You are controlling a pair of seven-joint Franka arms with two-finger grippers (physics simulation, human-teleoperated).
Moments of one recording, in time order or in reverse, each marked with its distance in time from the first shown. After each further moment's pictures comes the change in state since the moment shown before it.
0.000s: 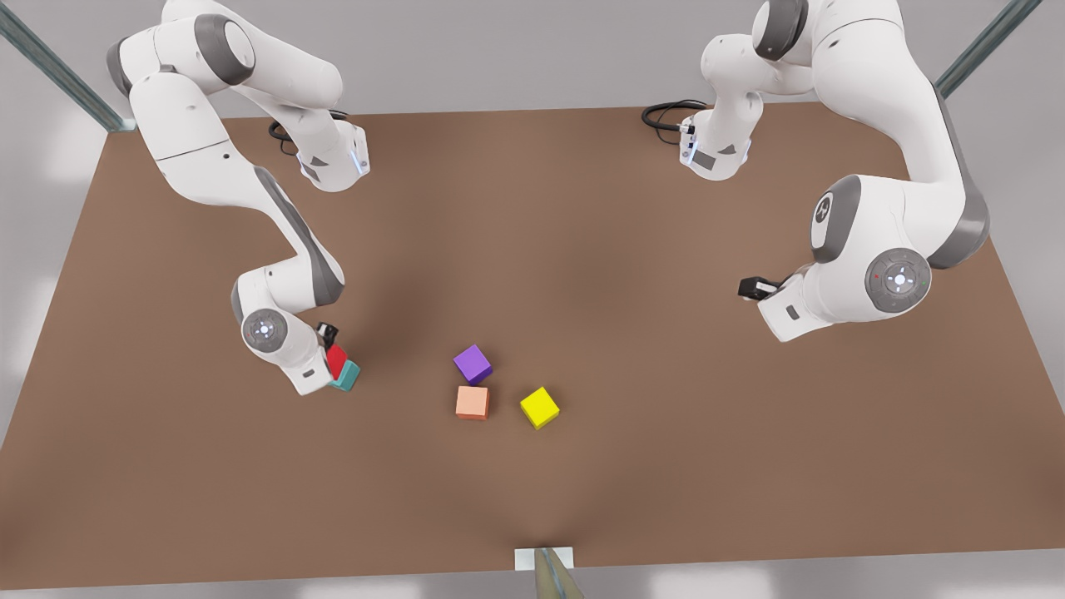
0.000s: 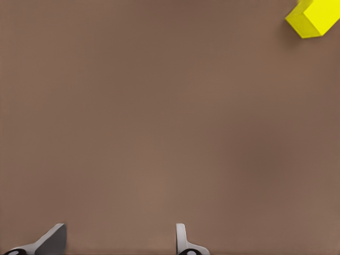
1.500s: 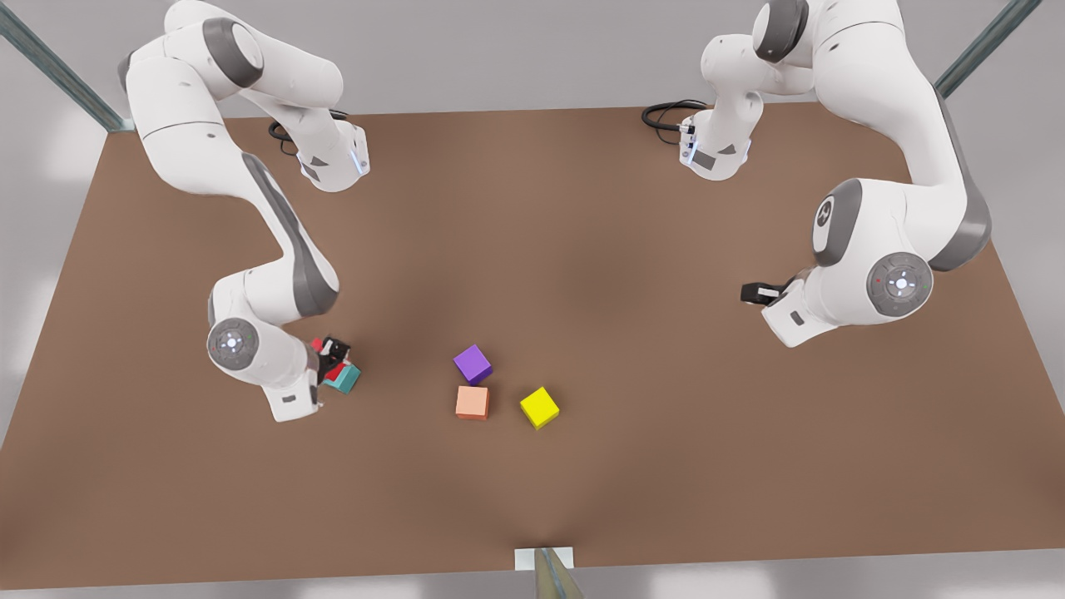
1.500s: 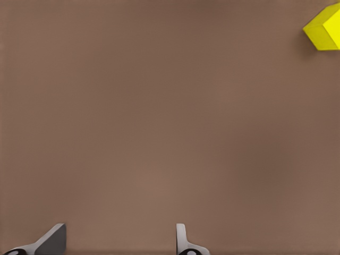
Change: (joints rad) left arm 0.005 0.007 0.002 0.003 0.009 -0.001 -0.073; right arm 0.058 0.050 0.060 0.471 0.144 -0.320 0.194
